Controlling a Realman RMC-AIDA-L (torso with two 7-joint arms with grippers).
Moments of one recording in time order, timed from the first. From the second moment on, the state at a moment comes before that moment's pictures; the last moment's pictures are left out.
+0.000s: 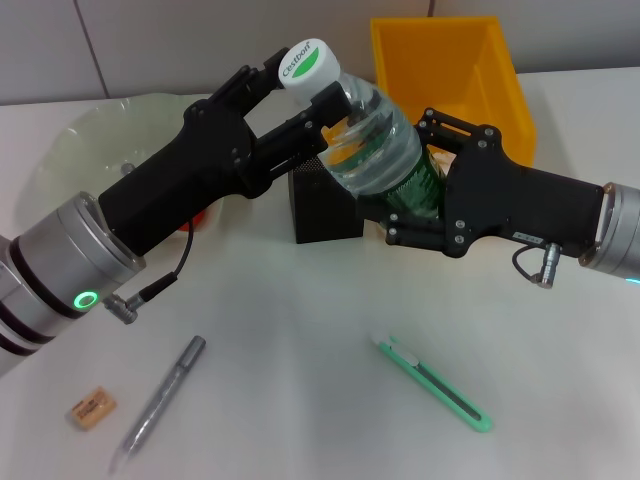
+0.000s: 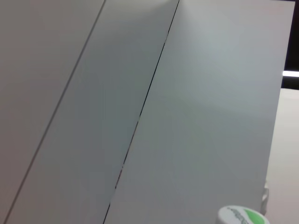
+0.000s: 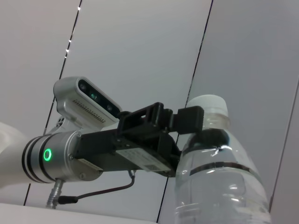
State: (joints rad) left arm -0.41 -2.08 1.72 0.61 0.55 1.39 -1.09; right arm 0.38 2.09 -1.08 -0.67 -1.34 -1.54 0.76
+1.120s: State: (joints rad) left arm -0.40 -2.08 1.87 0.61 0.35 1.39 -0.97; right arm 0.38 2.09 -1.08 -0.64 -1.29 -1.57 0.75
